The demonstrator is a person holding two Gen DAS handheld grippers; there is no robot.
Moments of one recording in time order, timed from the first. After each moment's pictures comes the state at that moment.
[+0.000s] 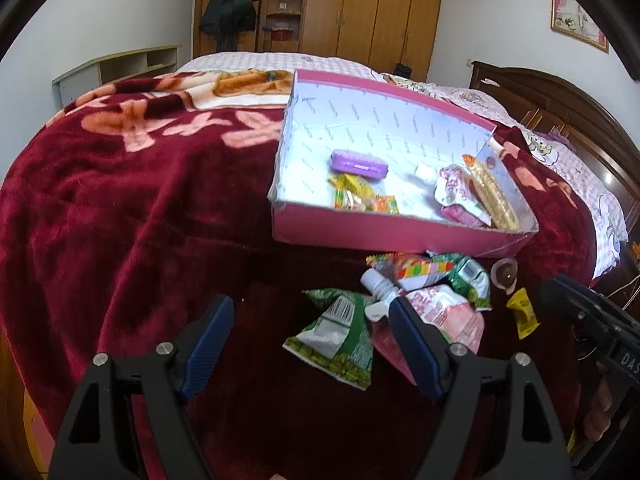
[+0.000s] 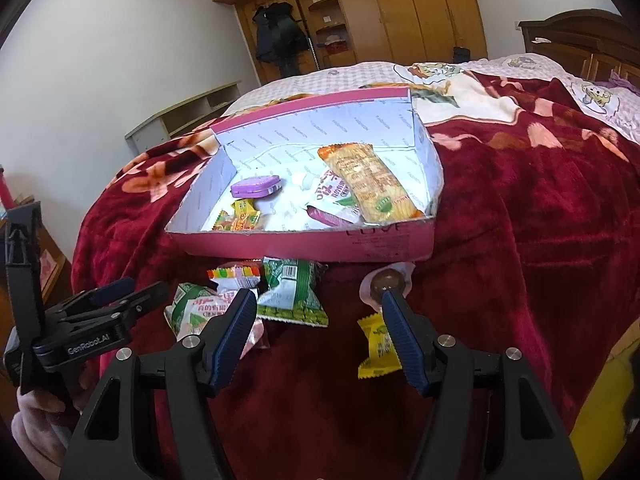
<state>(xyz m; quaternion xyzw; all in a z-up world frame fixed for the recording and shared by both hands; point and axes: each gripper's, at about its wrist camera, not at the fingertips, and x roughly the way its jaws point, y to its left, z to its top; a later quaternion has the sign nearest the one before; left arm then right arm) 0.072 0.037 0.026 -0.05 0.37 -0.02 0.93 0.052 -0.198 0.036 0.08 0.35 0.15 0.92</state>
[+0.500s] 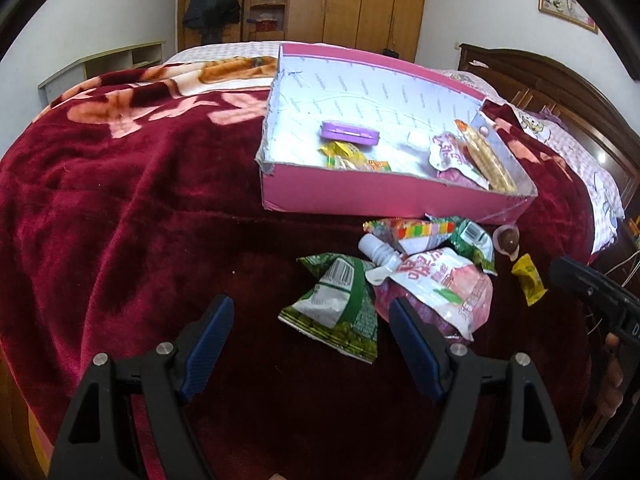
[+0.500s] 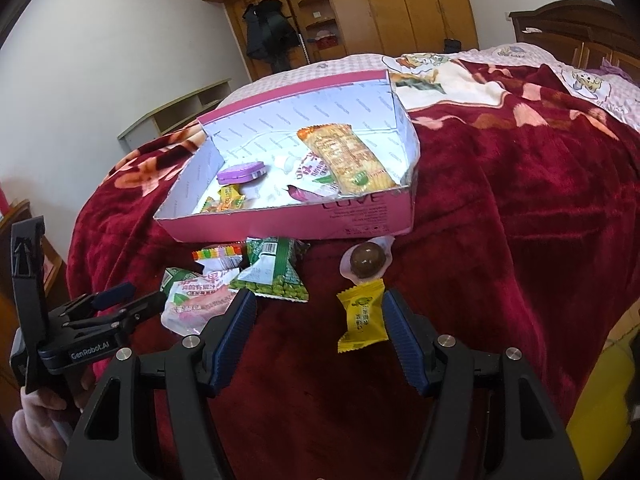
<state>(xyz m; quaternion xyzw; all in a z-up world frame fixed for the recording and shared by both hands) 0.066 0.033 0.007 -0.02 0.39 -0.04 0.92 0.047 -0.210 0.022 0.10 0.36 0.14 0.92</state>
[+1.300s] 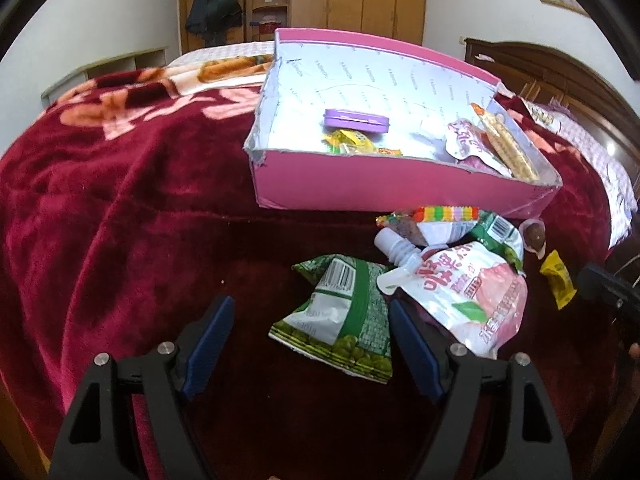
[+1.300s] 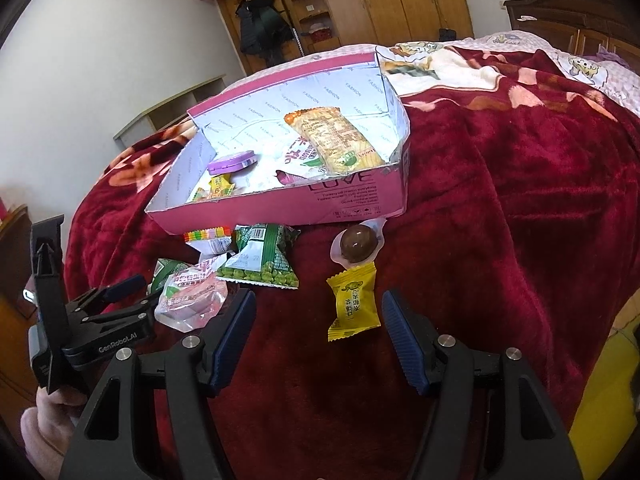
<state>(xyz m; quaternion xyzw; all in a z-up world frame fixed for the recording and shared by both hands) 0.084 0.028 -0.014 -0.01 0.38 -0.03 0.92 0.049 -0.214 0.010 0.11 0.37 0.14 0.91</state>
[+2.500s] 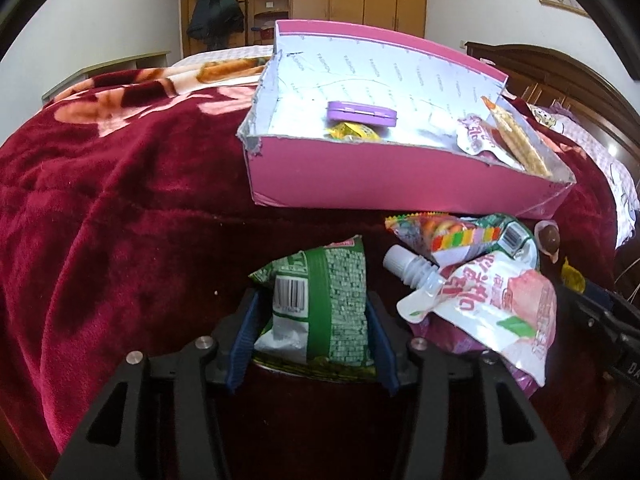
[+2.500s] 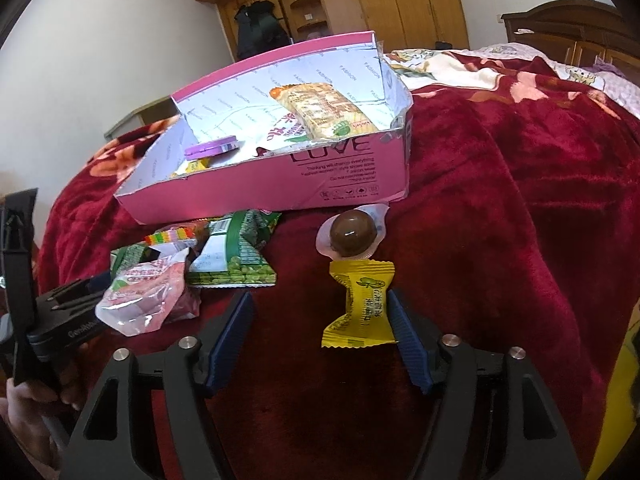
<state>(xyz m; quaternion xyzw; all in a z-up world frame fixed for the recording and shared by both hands) 0.095 0.025 -0.031 -0.01 0.37 -0.02 0.93 0.063 -0.203 -0.025 0.09 0.35 0.13 0.92</state>
